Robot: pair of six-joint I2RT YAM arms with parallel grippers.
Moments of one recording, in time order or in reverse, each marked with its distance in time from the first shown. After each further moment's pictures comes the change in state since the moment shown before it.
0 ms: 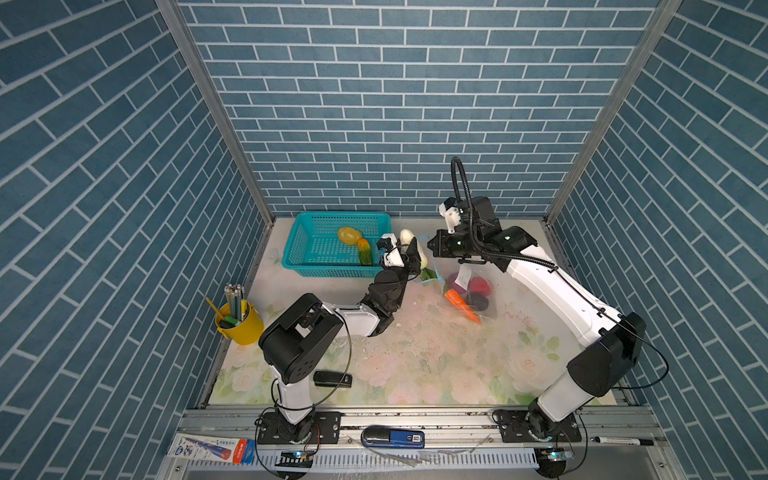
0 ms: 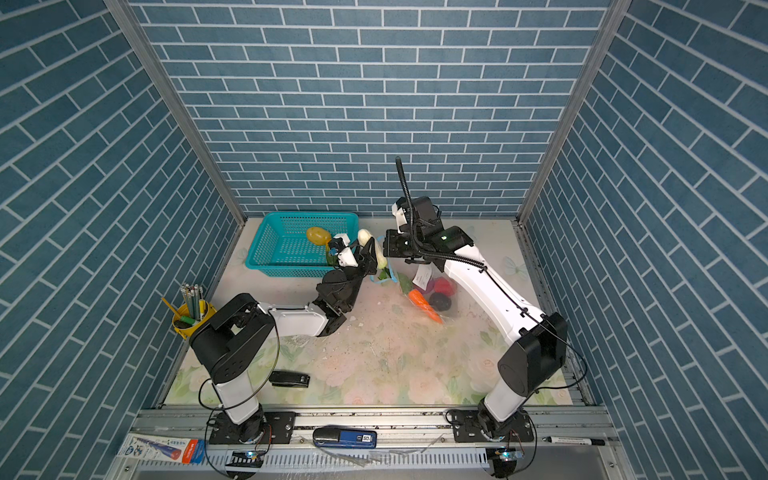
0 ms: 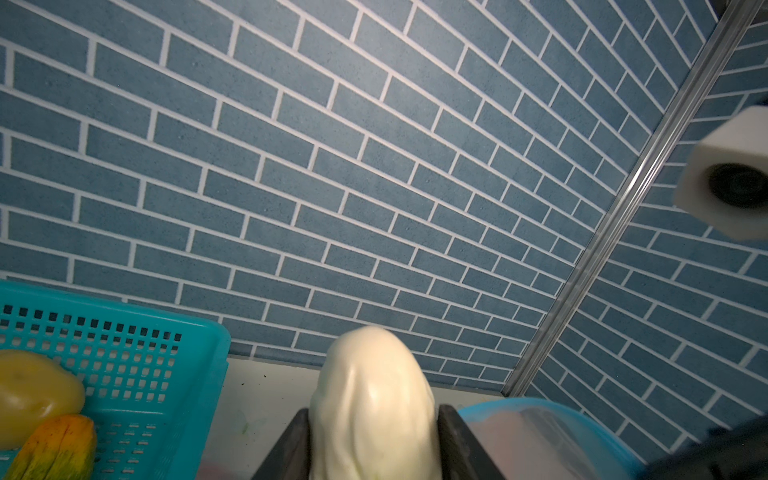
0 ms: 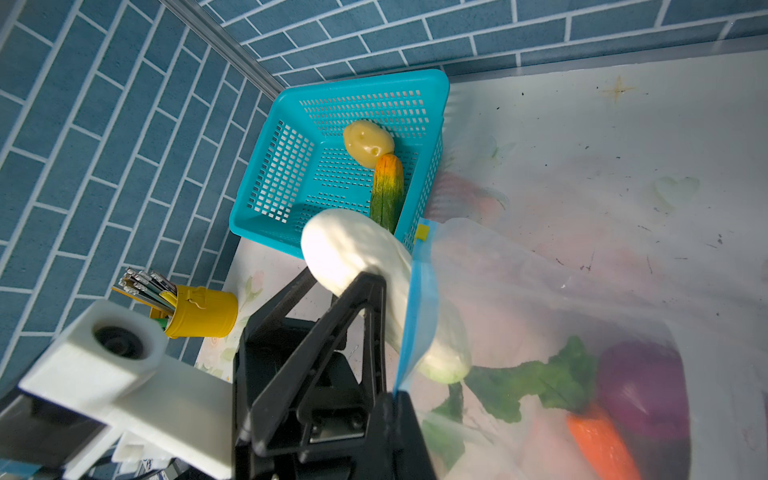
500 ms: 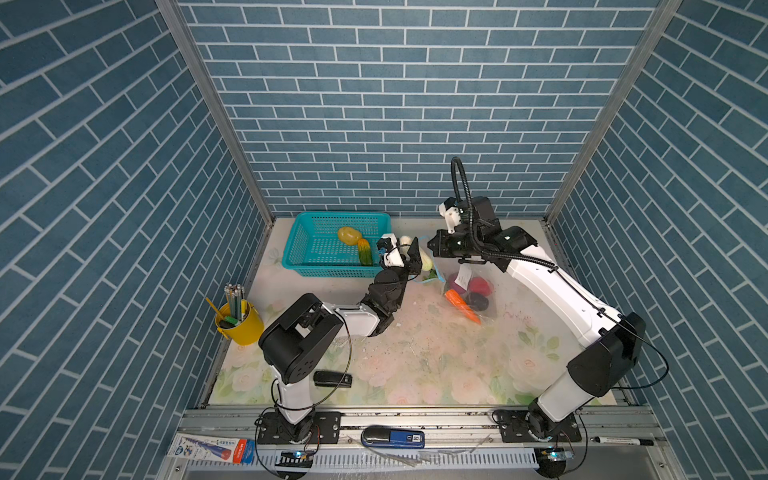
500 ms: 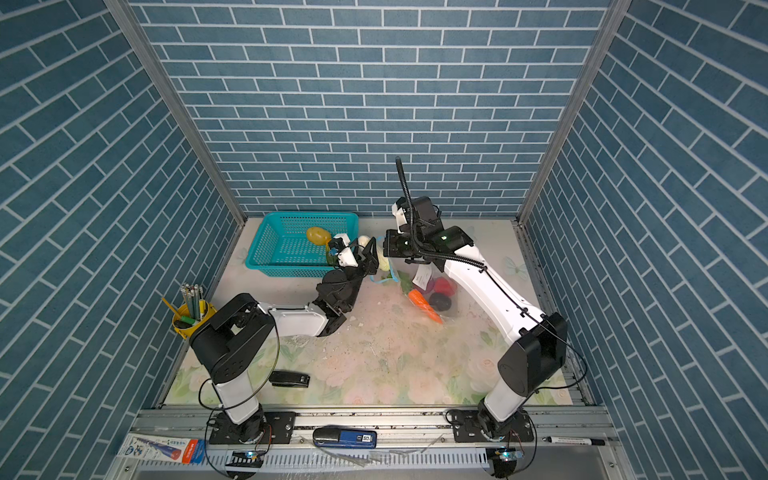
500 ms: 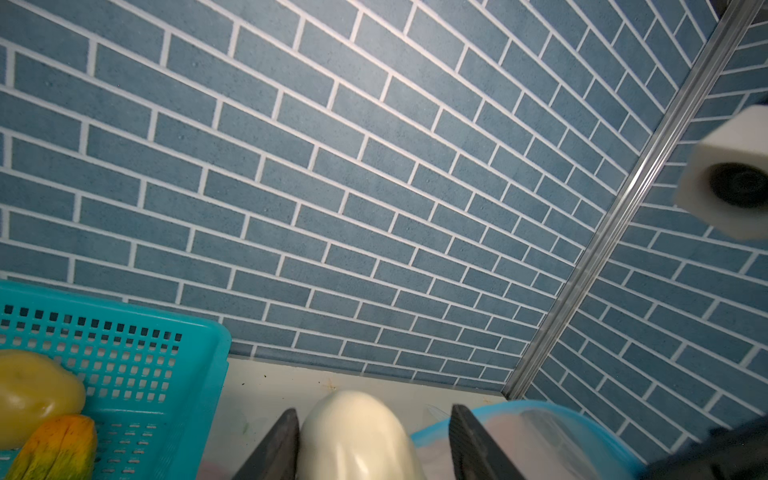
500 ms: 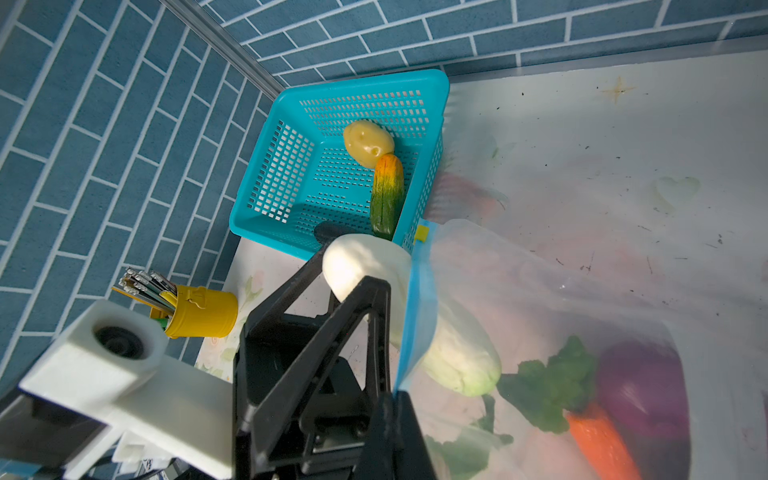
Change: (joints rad) left arm 0.000 0.000 0.000 0.000 -0.001 0.000; right arm 0.000 0.000 0.000 0.000 0.000 0.000
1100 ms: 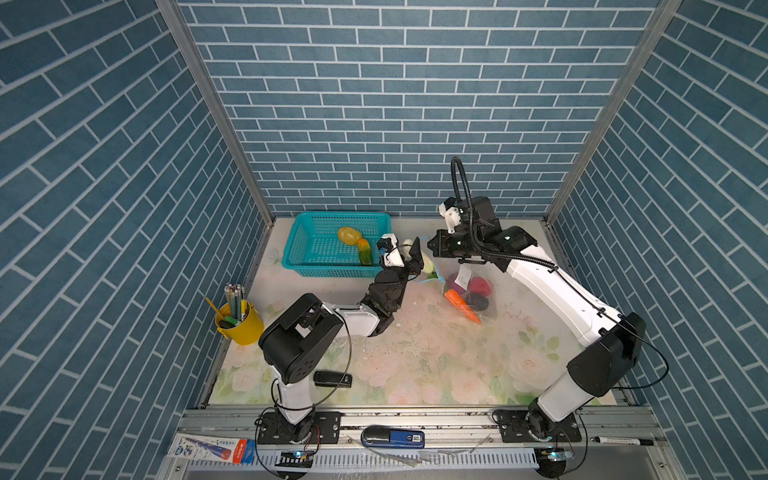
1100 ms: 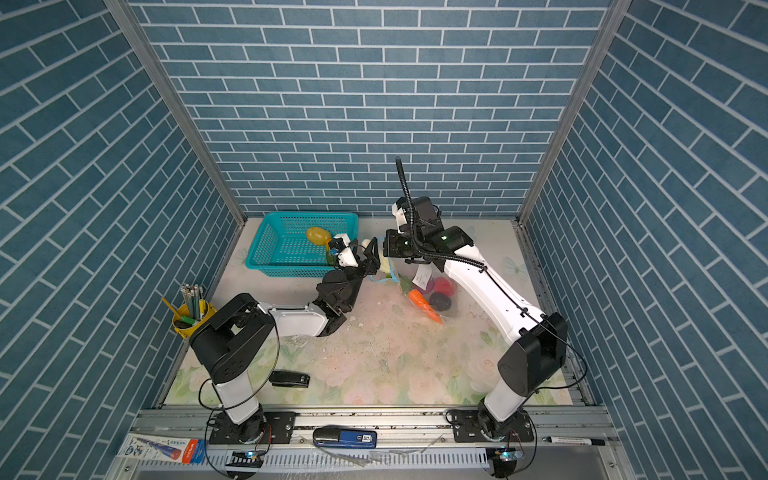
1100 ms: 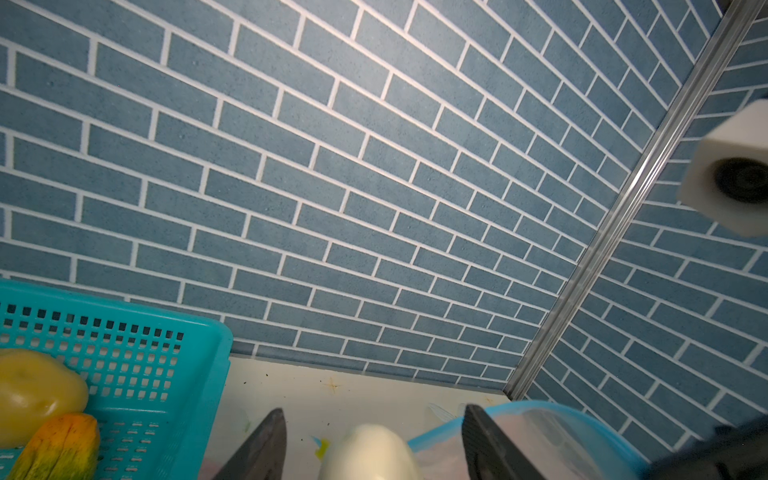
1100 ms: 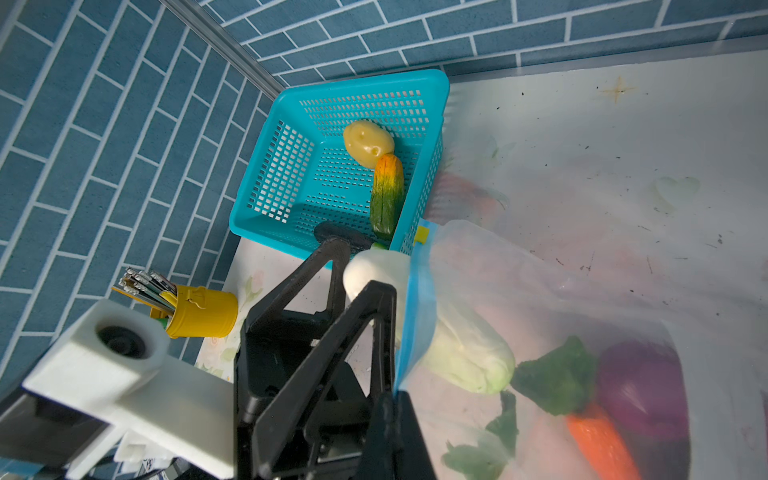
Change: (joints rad) left arm 0.000 0.000 0.000 -0.006 -0.002 0.003; right arm 0.000 0.000 0.000 0.000 0.000 0.000
